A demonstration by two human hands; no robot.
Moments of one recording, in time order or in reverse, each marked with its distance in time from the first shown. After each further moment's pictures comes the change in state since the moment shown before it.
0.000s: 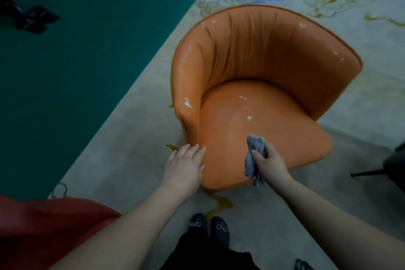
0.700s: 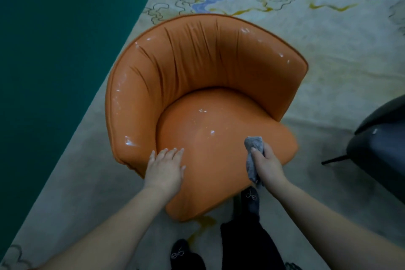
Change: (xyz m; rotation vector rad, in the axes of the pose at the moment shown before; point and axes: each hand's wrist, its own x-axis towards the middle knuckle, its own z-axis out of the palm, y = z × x) left_hand 0.150 0.063 0.007 0.115 -0.071 0.035; right_hand 0.093 0.031 -0.101 0.201 0.186 0.155
